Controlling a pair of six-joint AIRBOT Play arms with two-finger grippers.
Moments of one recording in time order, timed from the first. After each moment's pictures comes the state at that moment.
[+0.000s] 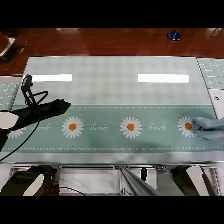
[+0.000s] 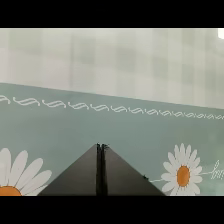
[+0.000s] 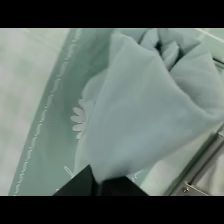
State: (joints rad) left arm -0.07 -0.74 0.53 0.84 -0.72 -1.43; right arm -1.19 -0.82 1.22 -1.26 1.71 1.73
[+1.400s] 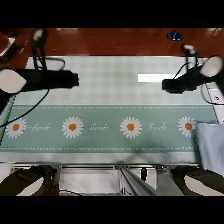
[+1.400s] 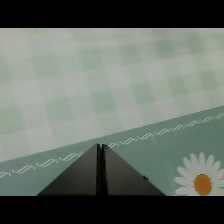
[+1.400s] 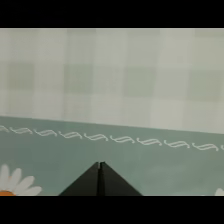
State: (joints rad) left arm -0.32 -1.04 1.03 1.29 -0.86 -1.63; right arm 0.16 -1.27 1.19 -1.53 1.18 1.70
